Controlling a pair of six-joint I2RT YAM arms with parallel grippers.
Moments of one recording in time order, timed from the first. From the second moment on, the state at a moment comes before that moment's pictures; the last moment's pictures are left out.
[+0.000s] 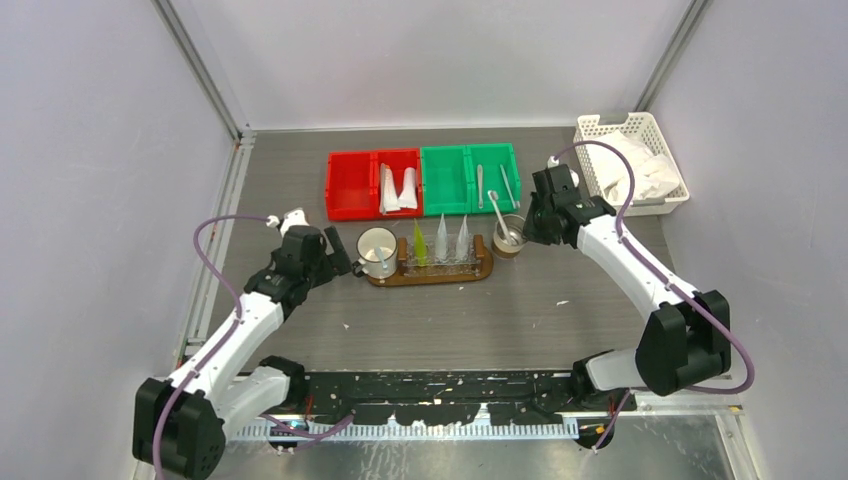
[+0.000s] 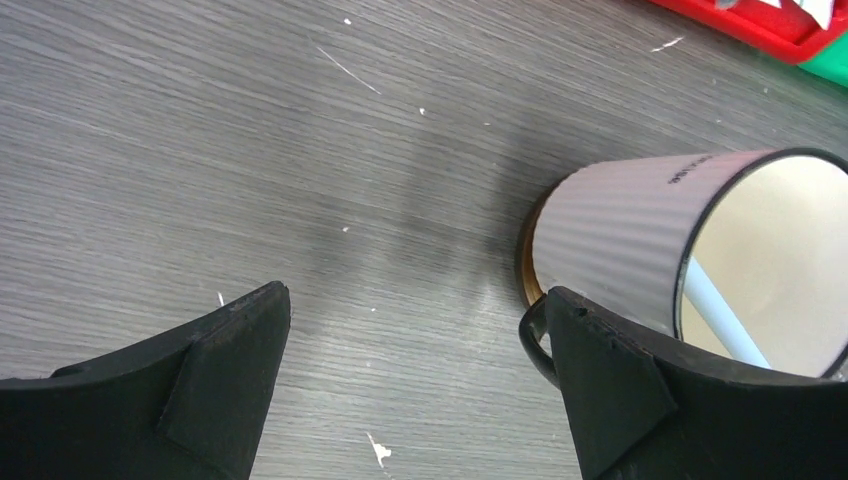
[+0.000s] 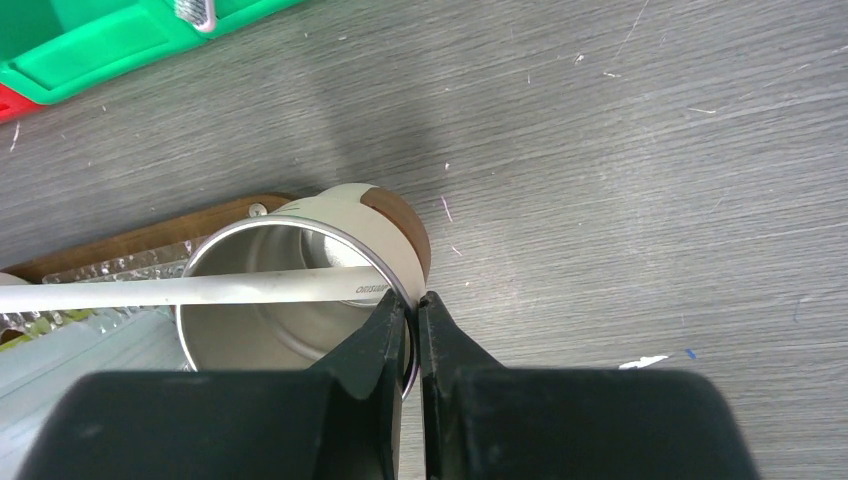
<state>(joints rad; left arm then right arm) -0.30 0.98 0.62 -0.41 -0.23 -0.60 0.31 1.36 1.08 -0.67 0.14 0.56</state>
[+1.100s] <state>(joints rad) -0.40 0.85 0.58 -0.45 -0.24 -0.66 0.32 1.40 1.09 -0.65 0.05 0.58</state>
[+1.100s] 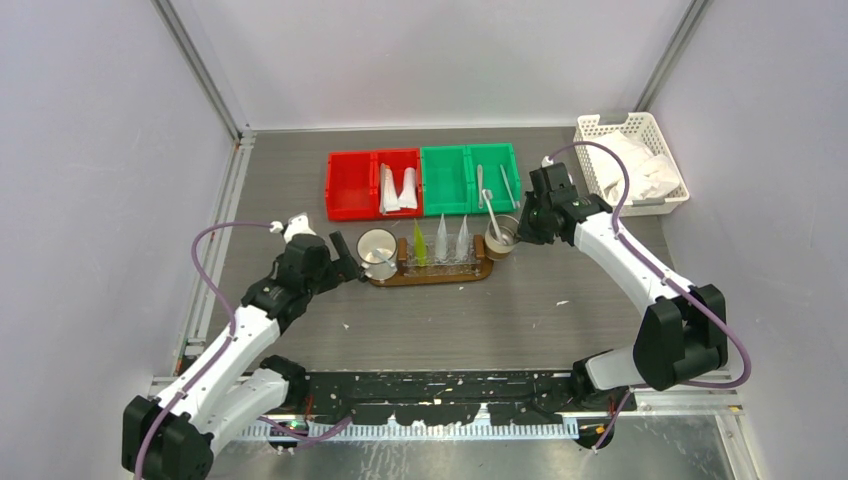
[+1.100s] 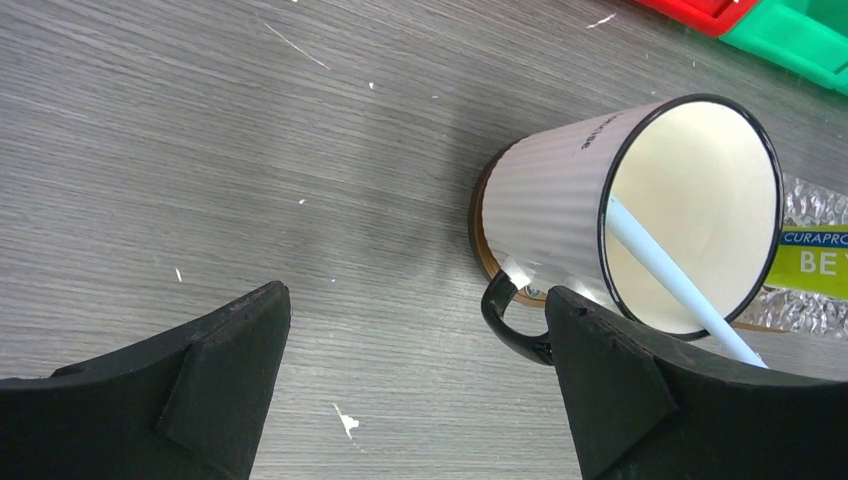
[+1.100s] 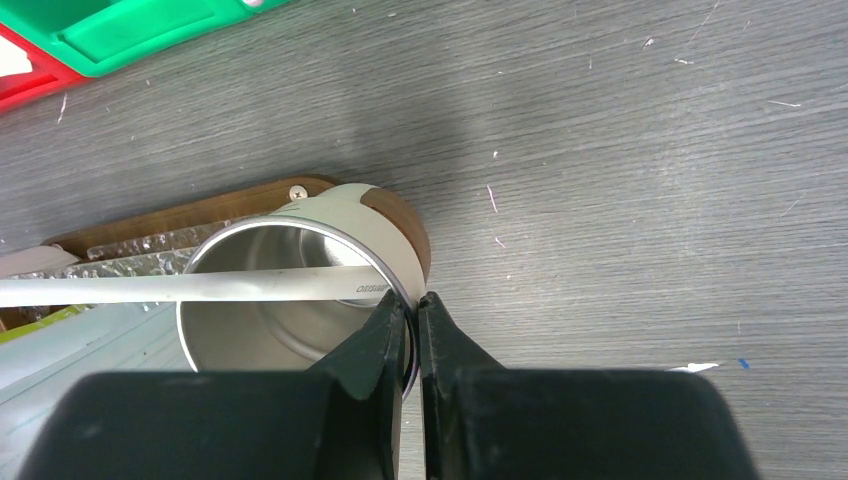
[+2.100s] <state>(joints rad) -0.56 0.85 0.58 -0.49 -0.30 -0.74 0.32 1.41 1.08 -0.65 0.04 0.58</state>
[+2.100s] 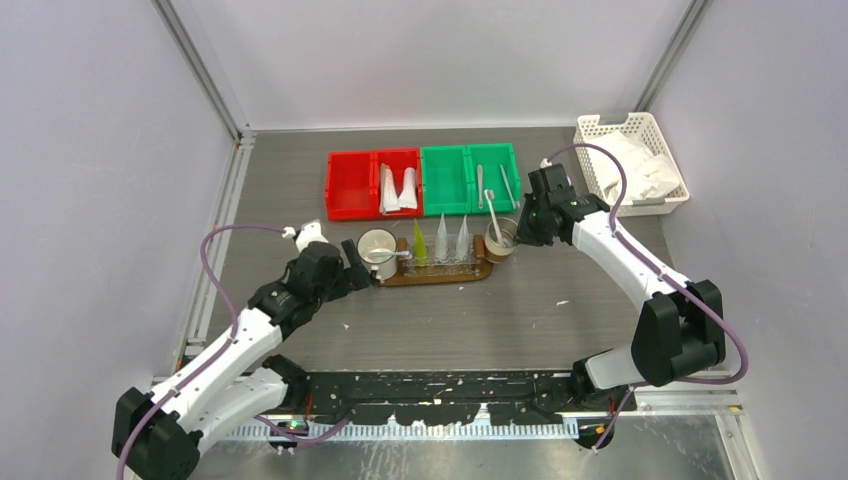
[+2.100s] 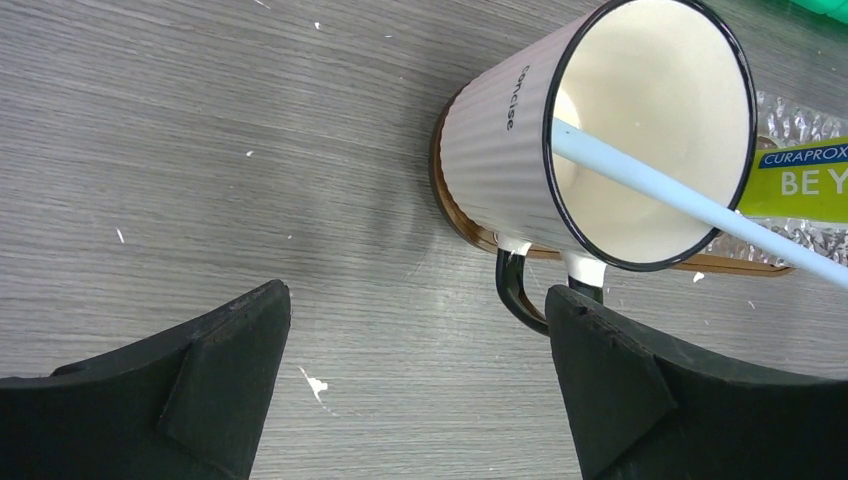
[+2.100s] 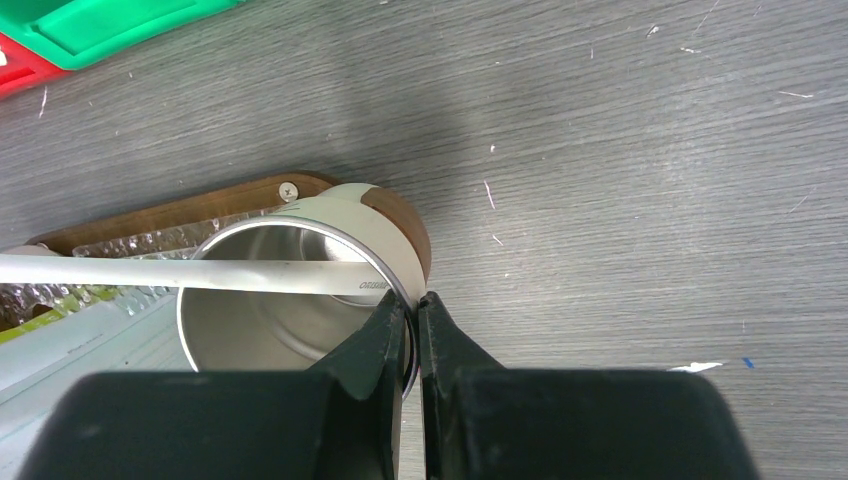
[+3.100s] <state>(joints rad) -0.64 0.76 0.71 -0.63 -0.45 -0.74 0.32 1.41 1.07 -0.70 0.04 0.56</state>
